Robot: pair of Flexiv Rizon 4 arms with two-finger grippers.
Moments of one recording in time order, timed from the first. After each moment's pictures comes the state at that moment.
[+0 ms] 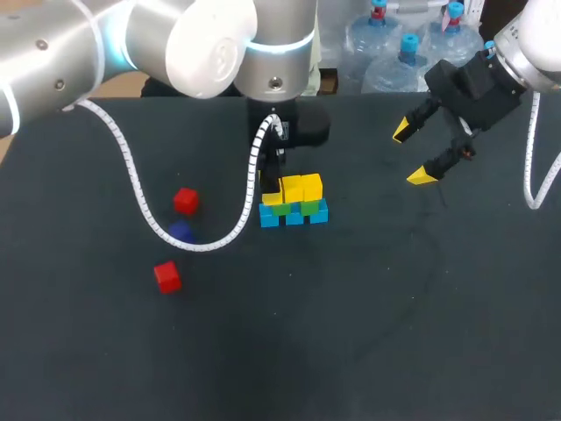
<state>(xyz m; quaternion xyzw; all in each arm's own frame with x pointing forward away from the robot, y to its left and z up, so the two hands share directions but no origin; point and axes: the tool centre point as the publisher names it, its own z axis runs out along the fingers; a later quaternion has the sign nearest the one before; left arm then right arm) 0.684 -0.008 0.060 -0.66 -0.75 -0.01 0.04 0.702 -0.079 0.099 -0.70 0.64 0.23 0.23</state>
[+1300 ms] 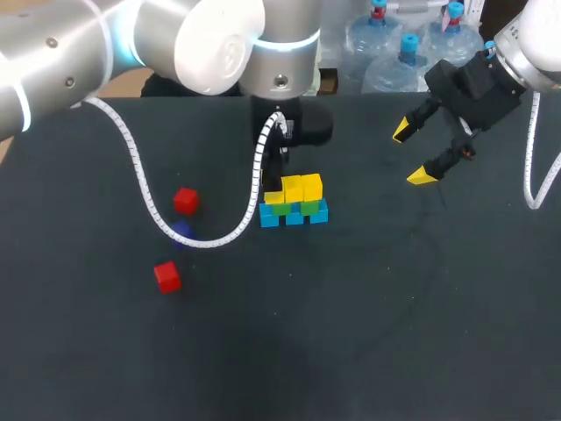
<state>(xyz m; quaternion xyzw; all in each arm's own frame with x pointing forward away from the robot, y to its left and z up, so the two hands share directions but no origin) 0.688 -0.011 0.060 -0.66 -0.75 -0.01 0.05 0.702 -0.079 0.099 -0.70 0.64 0.23 0.23</state>
